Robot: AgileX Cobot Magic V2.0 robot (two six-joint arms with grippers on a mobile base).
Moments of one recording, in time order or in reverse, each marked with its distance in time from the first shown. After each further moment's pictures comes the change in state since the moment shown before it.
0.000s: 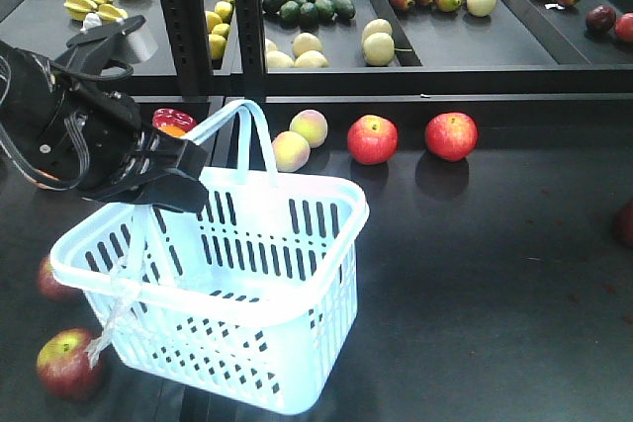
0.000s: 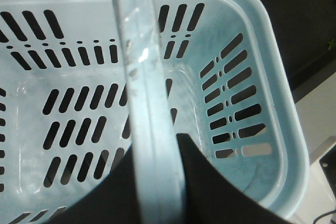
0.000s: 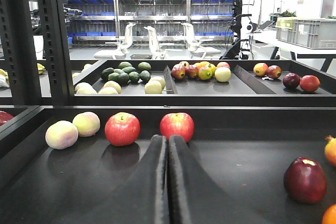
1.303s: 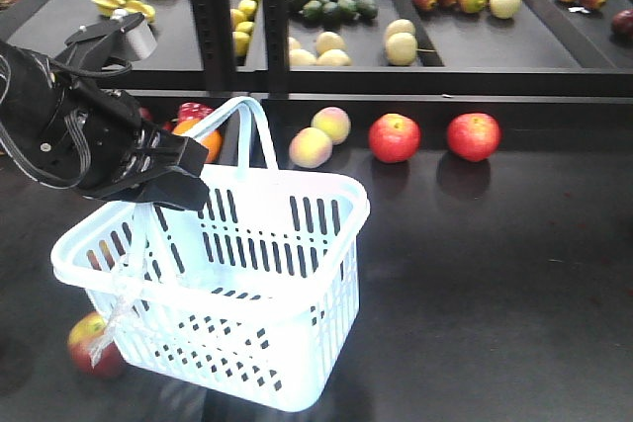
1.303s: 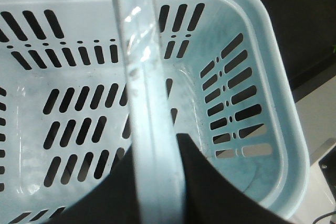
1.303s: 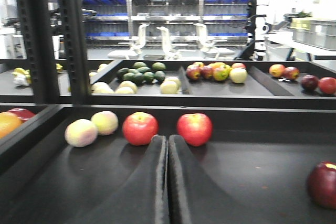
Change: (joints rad) left arm 0.000 -0.002 0.000 0.000 -0.001 -0.002; right arm 0.000 0.000 0.000 0.000 0.000 0.000
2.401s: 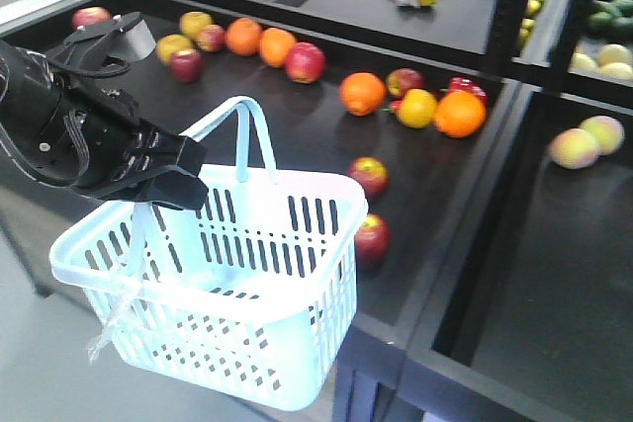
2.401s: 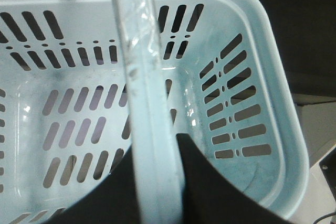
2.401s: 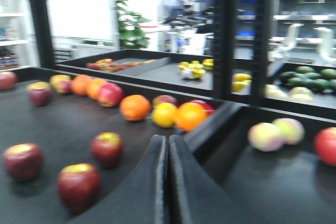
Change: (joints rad) left arm 0.000 0.000 0.000 0.000 0.000 0.000; right arm 0.000 0.000 0.000 0.000 0.000 0.000
